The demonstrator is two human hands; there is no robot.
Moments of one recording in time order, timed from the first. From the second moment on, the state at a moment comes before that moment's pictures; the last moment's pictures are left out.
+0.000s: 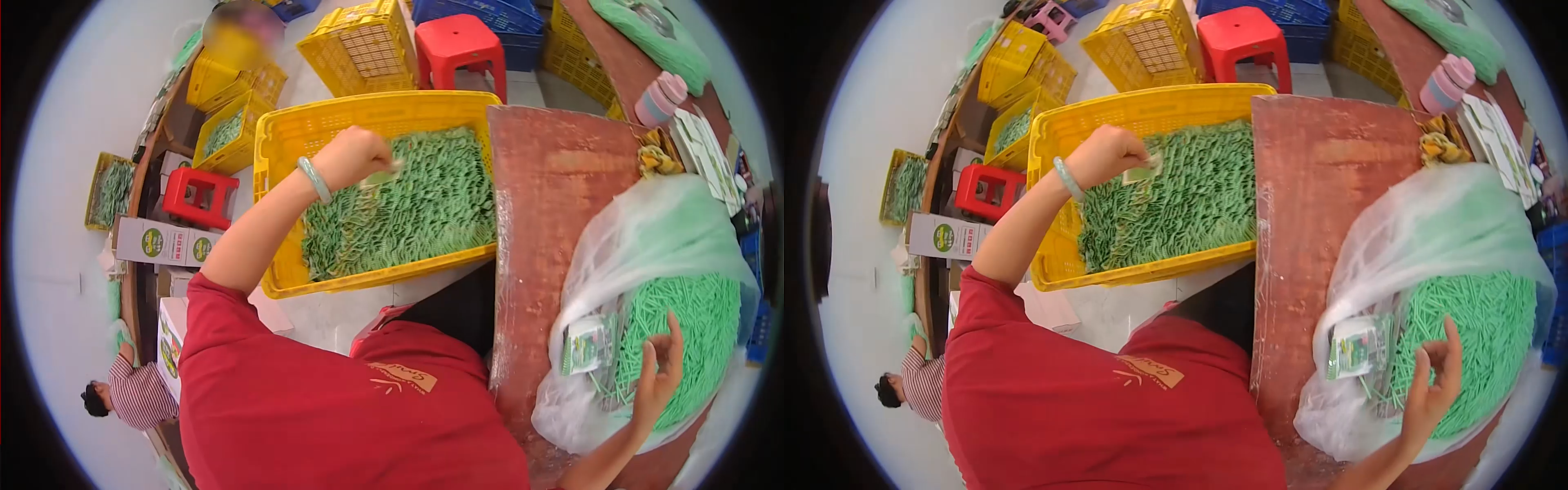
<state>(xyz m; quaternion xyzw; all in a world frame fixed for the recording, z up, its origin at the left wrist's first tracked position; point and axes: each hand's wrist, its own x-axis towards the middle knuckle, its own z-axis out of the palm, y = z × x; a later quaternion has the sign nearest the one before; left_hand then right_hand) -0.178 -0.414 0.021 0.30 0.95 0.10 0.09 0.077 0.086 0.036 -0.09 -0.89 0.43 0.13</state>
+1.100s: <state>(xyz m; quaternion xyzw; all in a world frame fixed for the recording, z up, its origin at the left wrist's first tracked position) -0.156 -0.439 -0.093 0.18 0.94 -0.10 0.26 0.222 0.230 -0.003 -0.37 -0.89 0.21 0.19</state>
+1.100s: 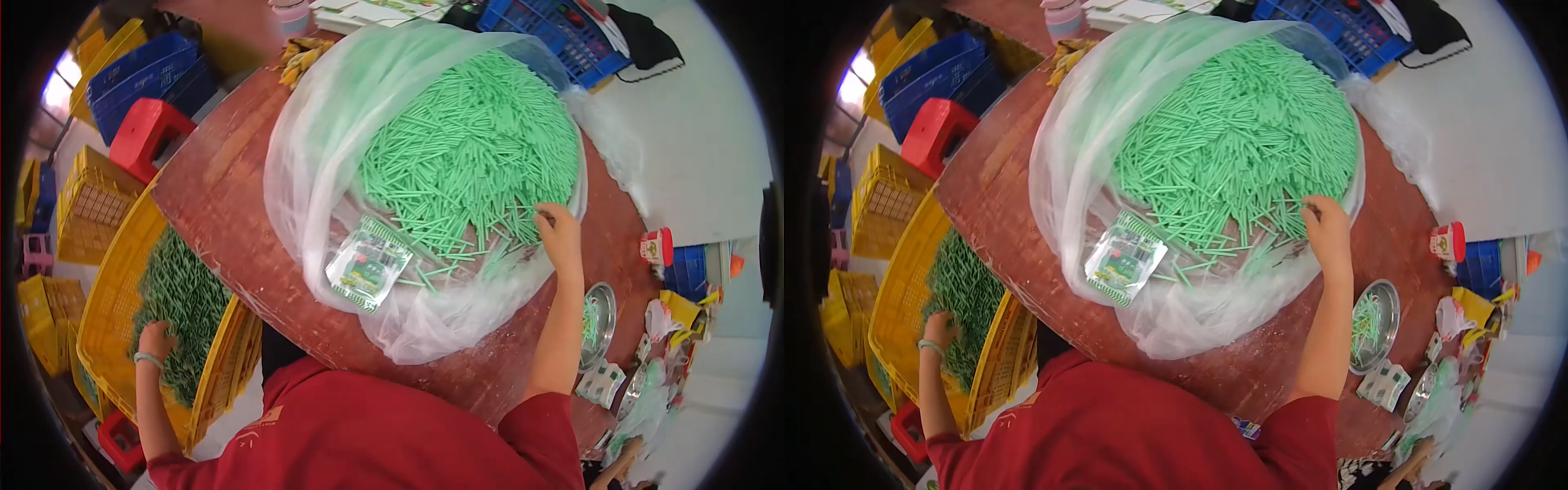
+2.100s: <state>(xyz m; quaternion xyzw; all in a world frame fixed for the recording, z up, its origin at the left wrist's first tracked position) -0.017 -0.089 -0.022 0.49 0.80 0.32 0.09 0.188 0.197 -0.033 -0.33 -0.90 0.25 0.13</state>
